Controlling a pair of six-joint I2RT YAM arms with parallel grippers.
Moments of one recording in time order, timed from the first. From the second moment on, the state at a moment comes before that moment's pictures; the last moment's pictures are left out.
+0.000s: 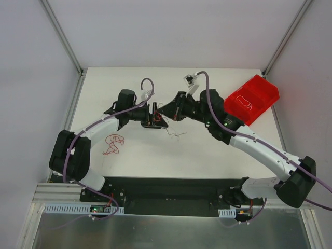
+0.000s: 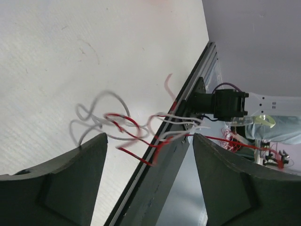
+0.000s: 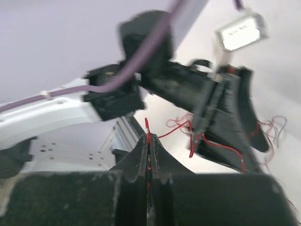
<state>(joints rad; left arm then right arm) -0.37 1.50 0.90 -0.02 0.94 -0.62 0.81 1.27 1.12 -0.02 -0.27 0.75</state>
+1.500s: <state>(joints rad) -0.19 1.38 0.94 -0.13 0.84 -0.58 0.82 1.07 1.27 -0.20 -0.12 0.59</state>
